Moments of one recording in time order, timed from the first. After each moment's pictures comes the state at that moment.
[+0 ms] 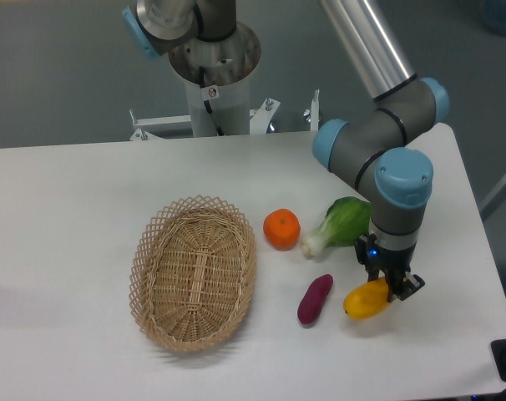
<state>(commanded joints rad) 2.63 -2.16 -1.56 -0.78 1.52 1.59</state>
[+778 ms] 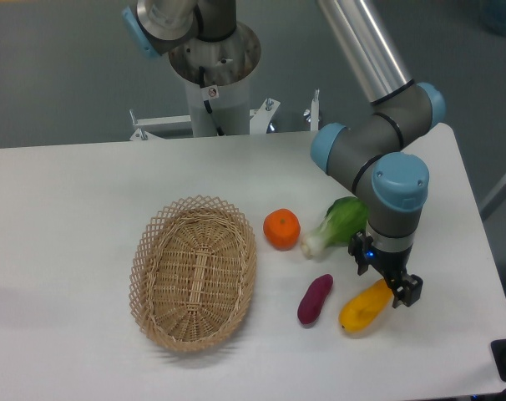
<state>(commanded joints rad) 2.63 -2.14 -1.49 -0.80 1.52 1.58</state>
